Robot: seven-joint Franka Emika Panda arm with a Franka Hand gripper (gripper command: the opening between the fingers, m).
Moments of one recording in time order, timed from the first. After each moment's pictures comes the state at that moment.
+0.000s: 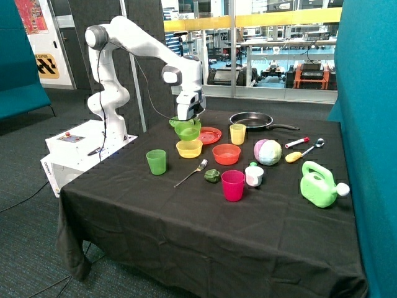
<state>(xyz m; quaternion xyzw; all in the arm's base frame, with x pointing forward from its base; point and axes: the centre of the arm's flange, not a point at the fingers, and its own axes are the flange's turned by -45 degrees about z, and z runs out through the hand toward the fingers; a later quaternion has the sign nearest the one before) 0.537 -0.028 0.384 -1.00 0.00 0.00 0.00</state>
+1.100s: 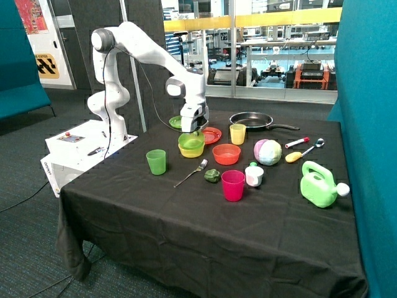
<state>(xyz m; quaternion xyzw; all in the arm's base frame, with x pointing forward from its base) 0.554 -0.039 0.335 -1.00 0.00 0.00 0.00</state>
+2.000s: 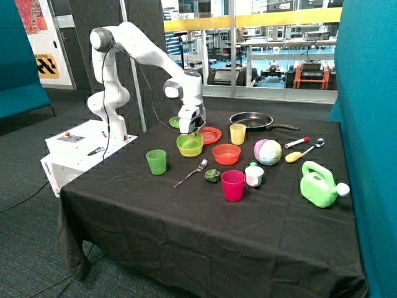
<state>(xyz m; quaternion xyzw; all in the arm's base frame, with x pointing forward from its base) 0.535 -0.030 0.324 -1.00 -0.02 0.00 0.00</state>
